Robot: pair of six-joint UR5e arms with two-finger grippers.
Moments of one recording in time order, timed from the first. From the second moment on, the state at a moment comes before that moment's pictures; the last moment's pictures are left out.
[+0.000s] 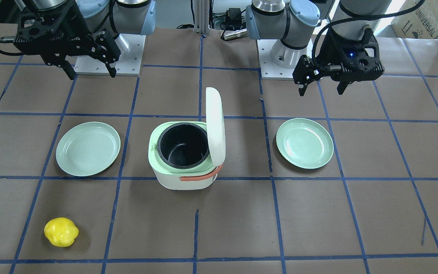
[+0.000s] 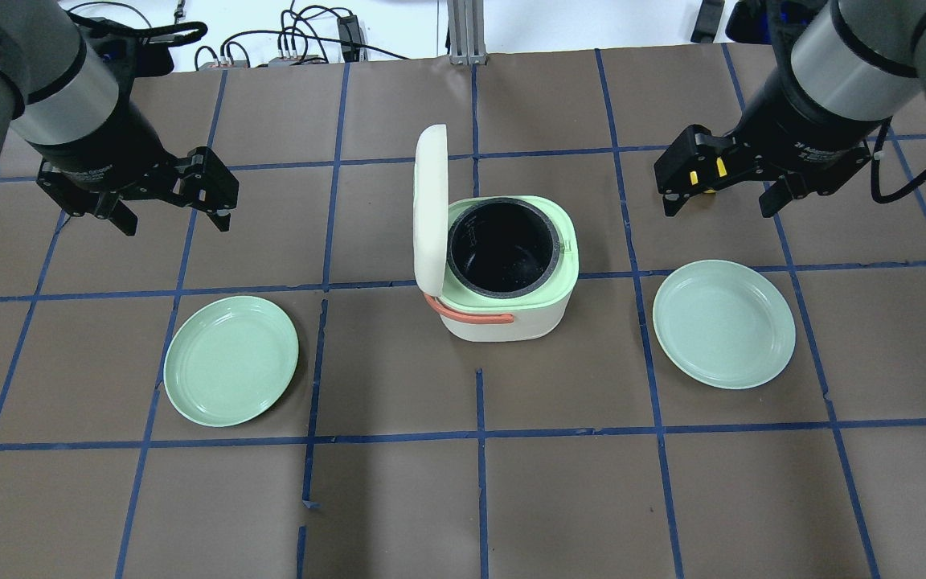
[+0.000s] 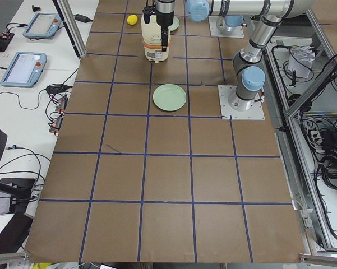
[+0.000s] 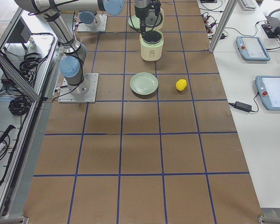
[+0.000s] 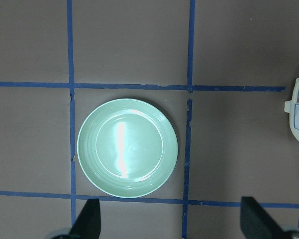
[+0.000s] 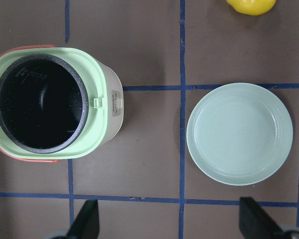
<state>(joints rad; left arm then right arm) -1.51 -1.48 -1.67 -1.53 1.62 0.03 1.53 -1.73 1.70 -1.63 -1.46 -0.04</state>
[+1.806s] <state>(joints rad) -1.51 -1.48 -1.67 -1.53 1.62 0.03 1.53 -1.59 1.58 -1.63 -1.47 -0.05</state>
